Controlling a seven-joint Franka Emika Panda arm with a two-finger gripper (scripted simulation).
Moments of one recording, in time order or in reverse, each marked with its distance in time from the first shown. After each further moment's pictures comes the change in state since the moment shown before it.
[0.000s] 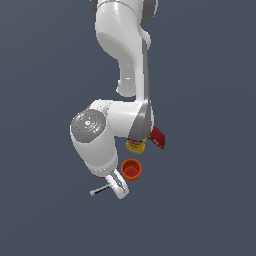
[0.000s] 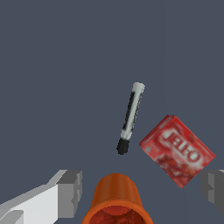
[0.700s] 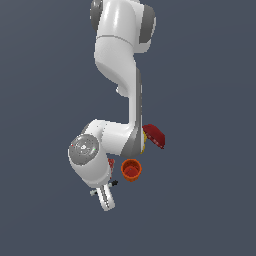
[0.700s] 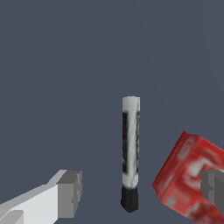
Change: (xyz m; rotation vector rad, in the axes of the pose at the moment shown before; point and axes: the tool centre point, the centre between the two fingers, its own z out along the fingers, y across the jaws) arm 0.032 0.009 0.066 -0.016 0.014 0.240
